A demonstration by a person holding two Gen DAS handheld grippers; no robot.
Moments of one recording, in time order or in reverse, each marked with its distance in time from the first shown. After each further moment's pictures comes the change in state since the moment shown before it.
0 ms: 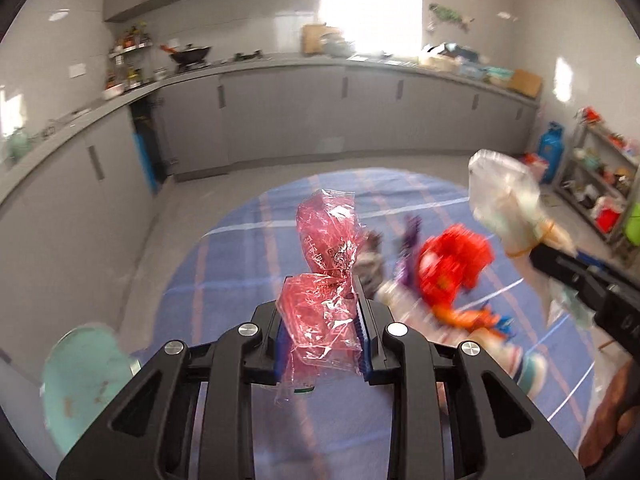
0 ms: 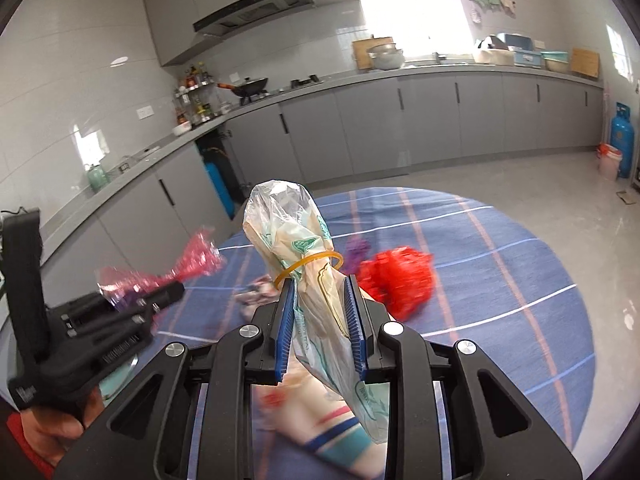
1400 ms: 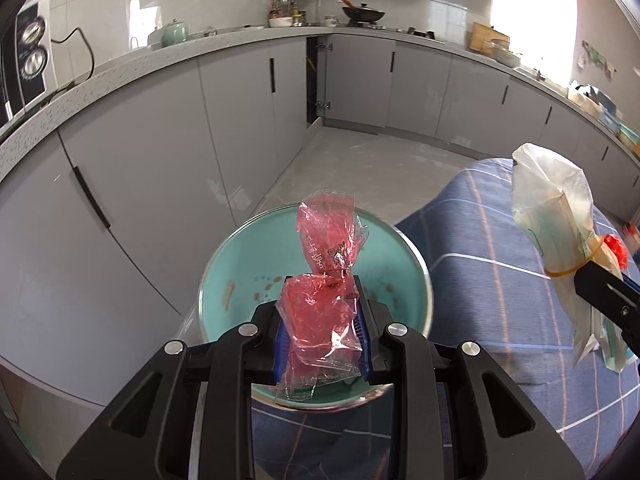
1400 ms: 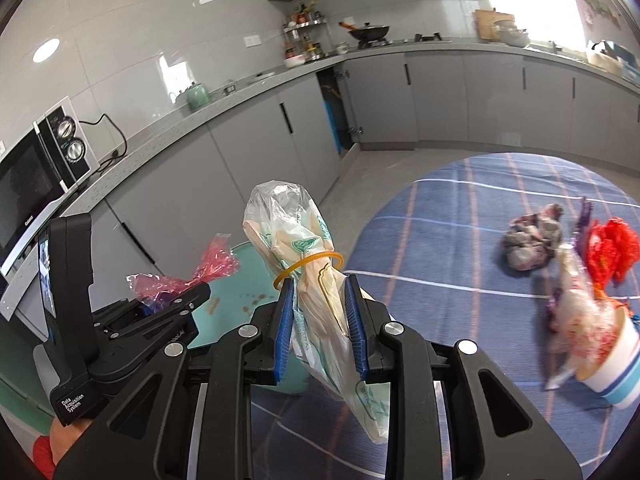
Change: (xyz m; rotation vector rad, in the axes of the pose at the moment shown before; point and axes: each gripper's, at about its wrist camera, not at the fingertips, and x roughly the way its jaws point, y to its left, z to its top) left arm -0.074 0.218 -0.111 -0.358 0.091 0.348; right arm 0.050 0.232 -0.059 -0.186 0.190 0.275
